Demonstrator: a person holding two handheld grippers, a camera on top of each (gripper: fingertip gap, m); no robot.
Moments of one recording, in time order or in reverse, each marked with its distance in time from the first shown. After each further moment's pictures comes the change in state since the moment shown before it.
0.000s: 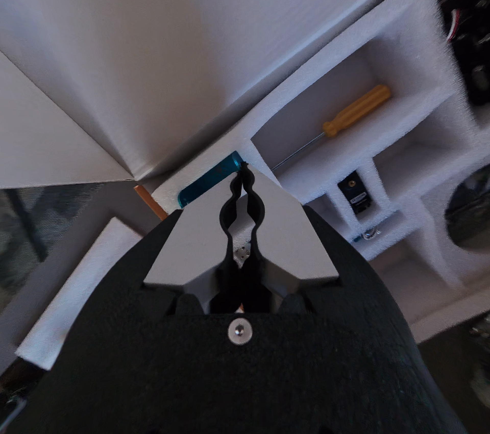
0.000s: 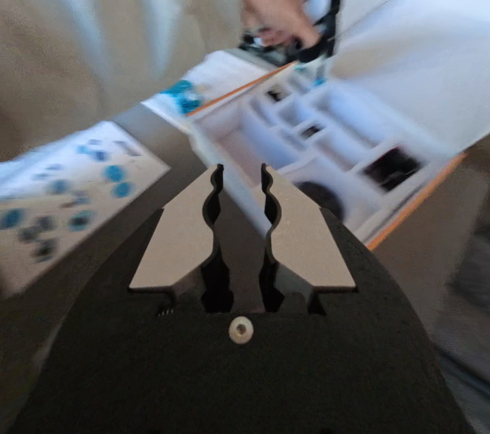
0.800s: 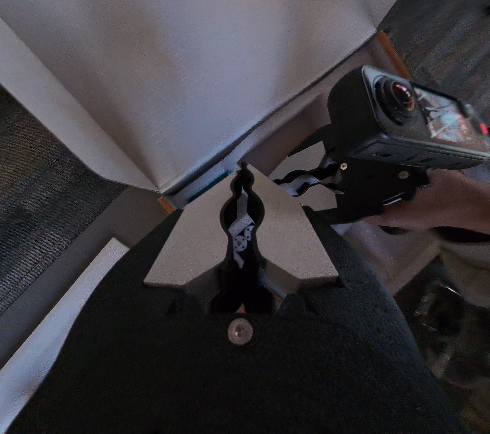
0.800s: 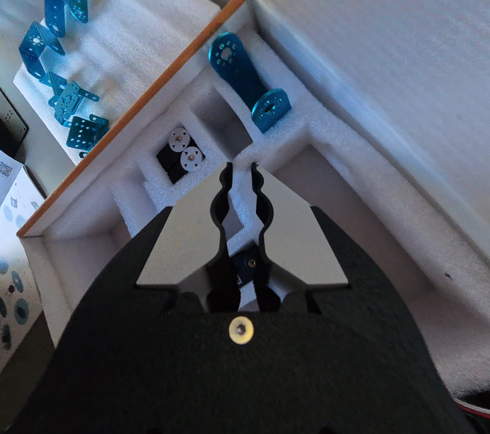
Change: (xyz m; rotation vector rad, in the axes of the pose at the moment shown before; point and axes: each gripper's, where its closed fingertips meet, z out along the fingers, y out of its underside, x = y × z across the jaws) left arm -0.010 -0.026 -0.059 0.223 0.205 -0.087; right arm 0.109 0.016 0.287 -0.438 -0.256 0.239
